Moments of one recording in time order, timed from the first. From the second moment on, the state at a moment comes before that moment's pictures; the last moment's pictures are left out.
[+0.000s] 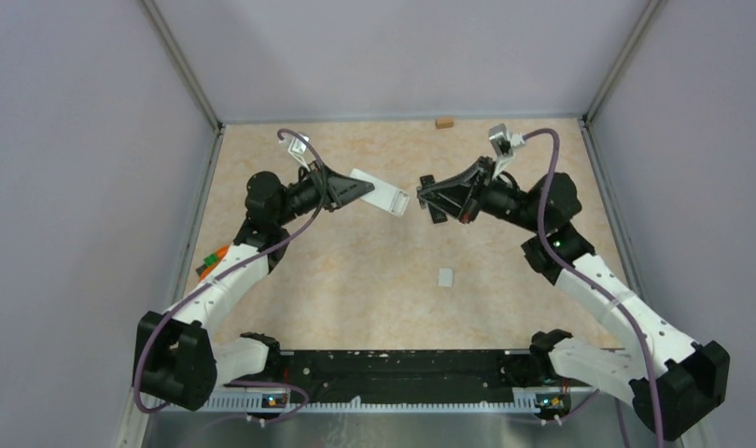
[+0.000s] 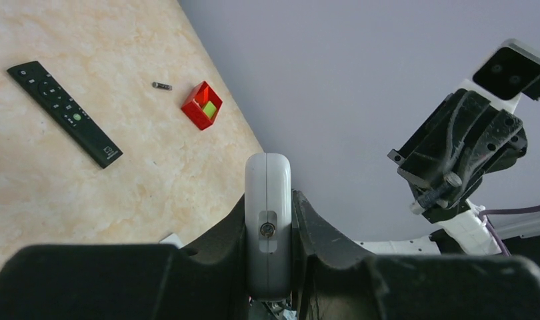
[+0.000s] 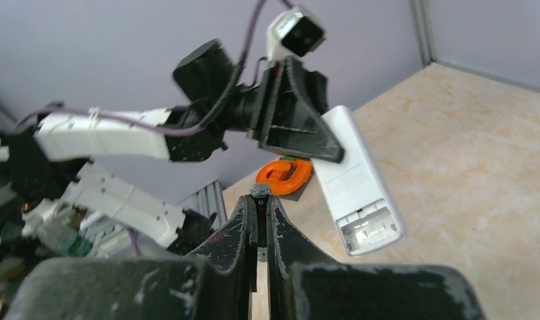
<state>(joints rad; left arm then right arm) -0.30 1.18 0.76 0.51 0.73 -1.01 0.50 0.97 0.82 0.44 -0.74 0.59</state>
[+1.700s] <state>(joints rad) -0.29 1.26 0.63 0.51 0.58 -1.12 0.69 1.35 0.92 -0.04 -0.07 1.16</state>
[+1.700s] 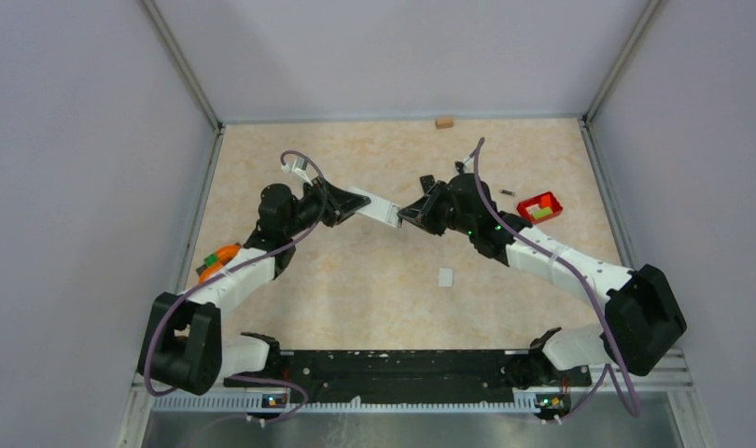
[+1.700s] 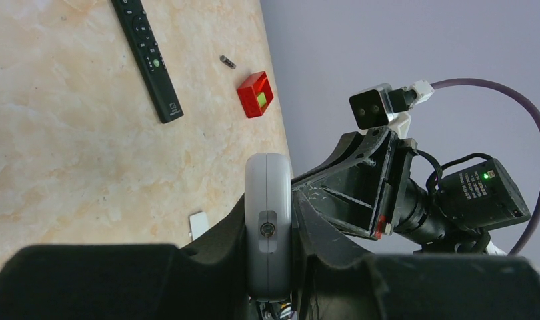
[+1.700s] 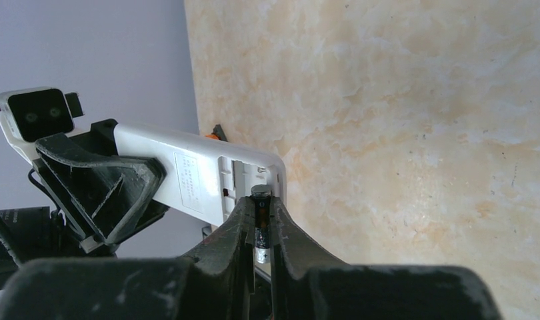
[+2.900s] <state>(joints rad) -0.30 1.26 0.63 0.48 0.56 -1.07 0.69 1.39 0.92 -0.02 -0.12 1.24</state>
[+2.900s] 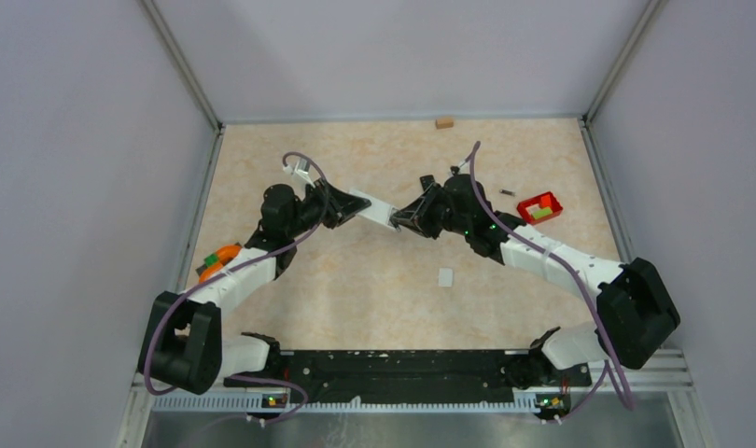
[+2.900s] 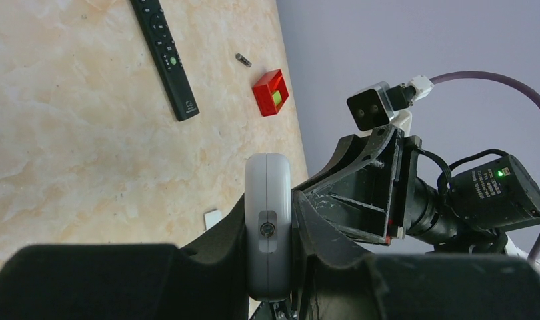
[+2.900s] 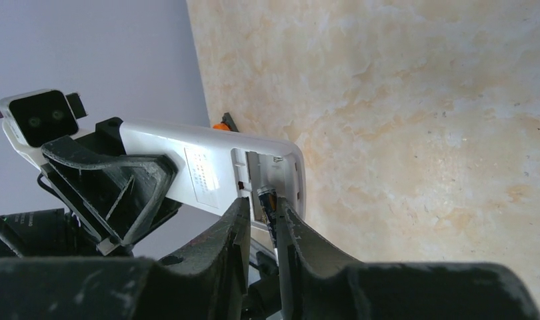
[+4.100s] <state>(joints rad) -0.30 1.28 0.64 0.43 0.56 -1.07 0.69 1.40 0.92 -0.04 -0.17 1.16</state>
